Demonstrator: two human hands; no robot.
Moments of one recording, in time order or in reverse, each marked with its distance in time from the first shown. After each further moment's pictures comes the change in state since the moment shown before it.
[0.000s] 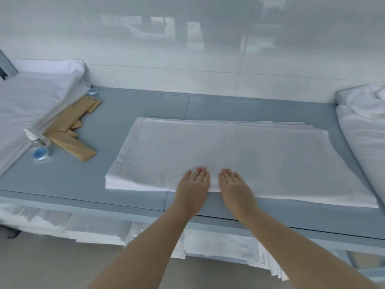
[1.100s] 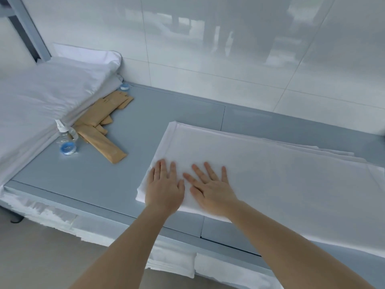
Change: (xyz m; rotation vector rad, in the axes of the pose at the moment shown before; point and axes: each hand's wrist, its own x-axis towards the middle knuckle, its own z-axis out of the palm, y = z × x) left_hand -0.023 -0.159 0.025 -0.287 0.050 -0.588; right_hand 0.124 -0.114 0.018 0.147 -0.274 -0.266
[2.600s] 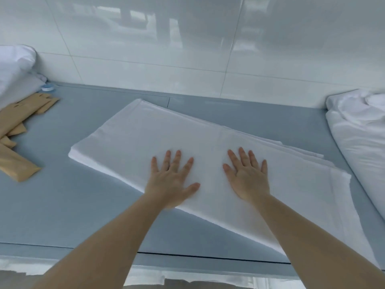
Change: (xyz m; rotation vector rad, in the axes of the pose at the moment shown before) left_hand 0.033 0.159 0.040 0.183 -0.142 0.470; right_hand -0.100 0.215 0.015 0.069 0.159 0.684
